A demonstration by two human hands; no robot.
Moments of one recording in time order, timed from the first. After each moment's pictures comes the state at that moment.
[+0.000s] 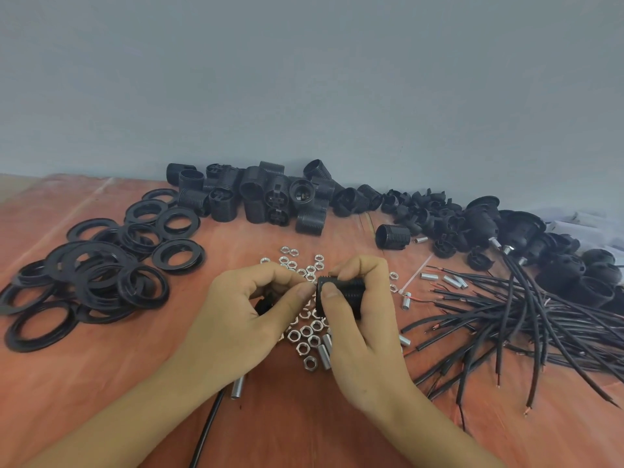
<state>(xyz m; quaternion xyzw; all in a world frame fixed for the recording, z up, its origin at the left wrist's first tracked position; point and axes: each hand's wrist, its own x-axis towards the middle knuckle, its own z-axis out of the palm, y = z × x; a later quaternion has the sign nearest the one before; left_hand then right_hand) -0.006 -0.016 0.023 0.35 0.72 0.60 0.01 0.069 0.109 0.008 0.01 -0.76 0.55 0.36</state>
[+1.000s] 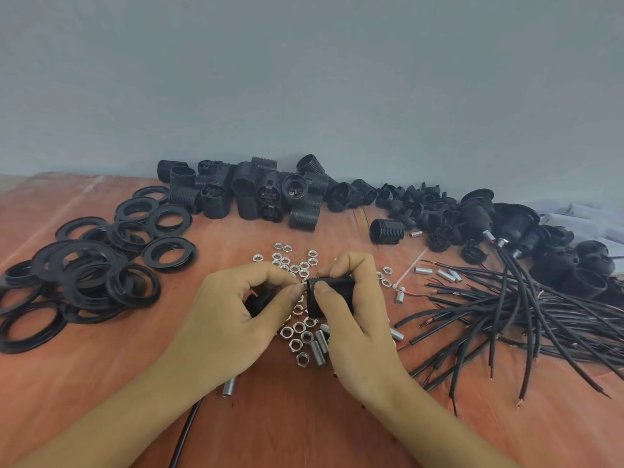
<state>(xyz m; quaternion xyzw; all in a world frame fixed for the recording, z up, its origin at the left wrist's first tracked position) -0.004 -0.017 0.022 0.36 0.74 0.56 -0.01 0.068 0.115 0.007 -0.01 -0.74 0.61 0.29</state>
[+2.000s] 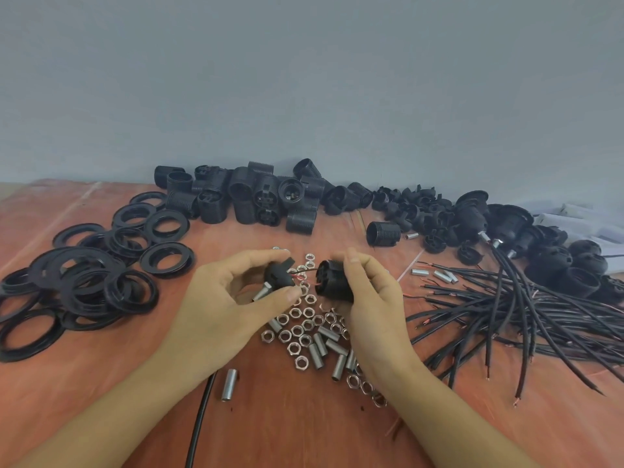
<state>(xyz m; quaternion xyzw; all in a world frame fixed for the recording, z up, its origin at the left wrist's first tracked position) -0.020 -0.017 0.017 0.31 0.71 0.63 0.05 0.053 0.135 0.007 -0.15 -0.63 0.71 0.29</state>
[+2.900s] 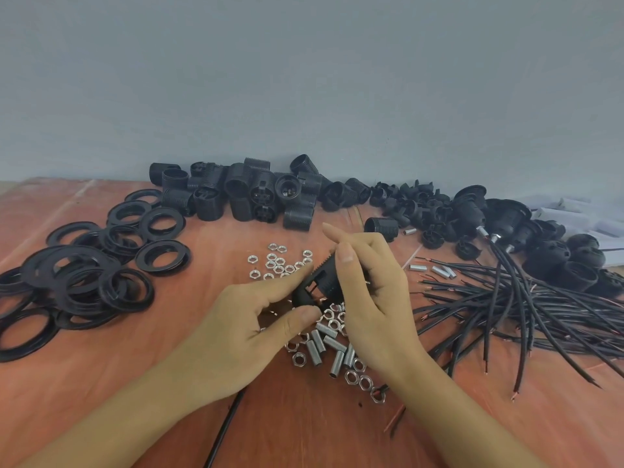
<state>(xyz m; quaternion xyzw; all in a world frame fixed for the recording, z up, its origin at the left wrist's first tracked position) -0.003 -0.016 0.019 0.45 0.72 0.53 0.10 0.065 0.138 0.021 -0.03 -0.80 0.48 0.36</state>
